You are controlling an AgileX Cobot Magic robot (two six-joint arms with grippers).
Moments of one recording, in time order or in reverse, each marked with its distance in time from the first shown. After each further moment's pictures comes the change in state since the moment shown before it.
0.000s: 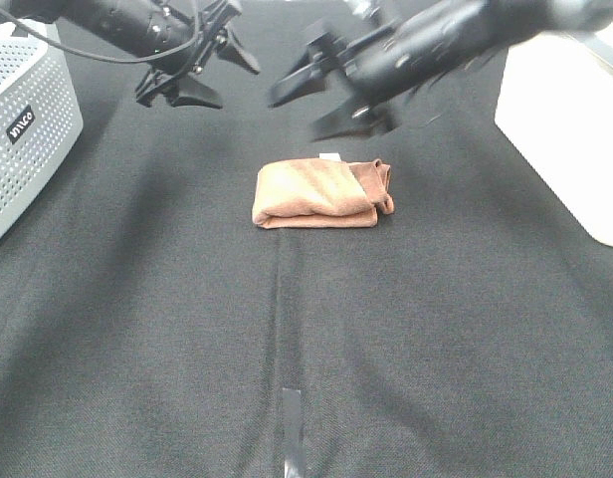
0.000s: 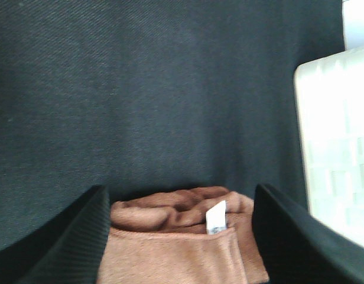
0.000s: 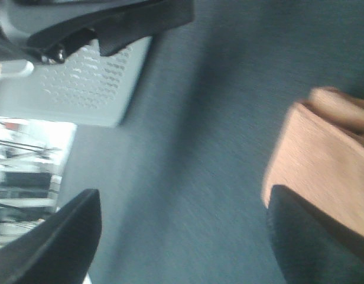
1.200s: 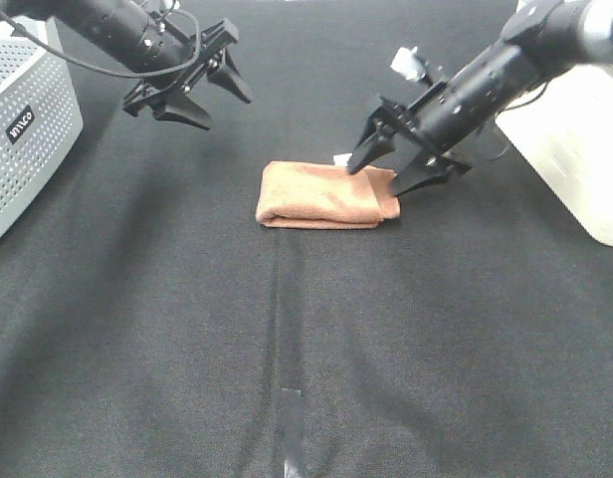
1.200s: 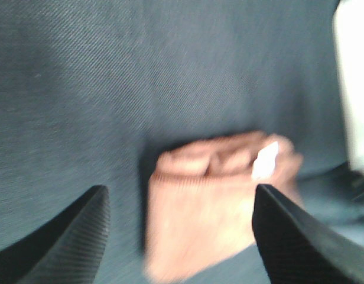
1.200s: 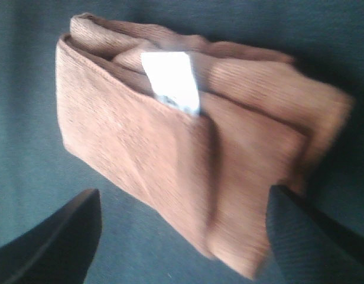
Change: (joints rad) left arm 0.001 -0.019 0.000 0.116 0.146 0.068; right arm -0.119 0.022 0.000 -0.419 0.047 0.191
